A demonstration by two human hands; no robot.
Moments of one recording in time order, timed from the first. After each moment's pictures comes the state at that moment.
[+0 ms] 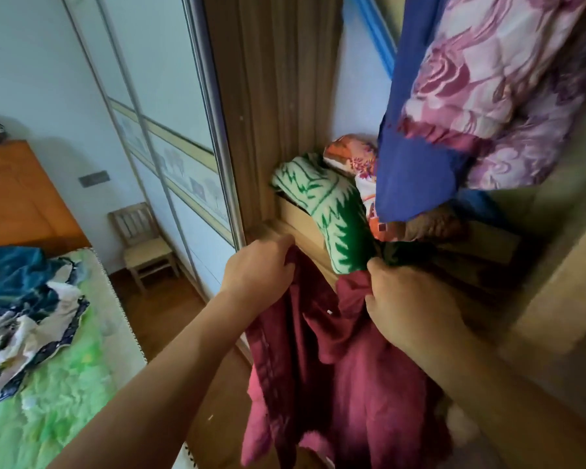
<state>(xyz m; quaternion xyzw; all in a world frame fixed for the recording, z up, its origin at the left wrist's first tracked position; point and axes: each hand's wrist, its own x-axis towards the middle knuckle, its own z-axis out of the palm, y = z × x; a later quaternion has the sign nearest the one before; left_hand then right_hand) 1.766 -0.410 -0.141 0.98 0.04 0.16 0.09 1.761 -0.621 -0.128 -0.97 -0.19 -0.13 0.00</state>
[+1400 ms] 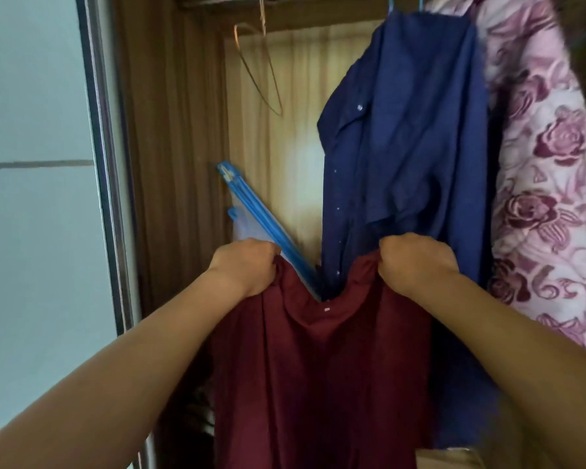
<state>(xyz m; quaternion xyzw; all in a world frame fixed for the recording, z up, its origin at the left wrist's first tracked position) 2.122 -0.282 0.125 0.91 -0.32 0.24 0.03 1.998 -0.516 0.125 -0.93 0.19 -0.28 -0.12</state>
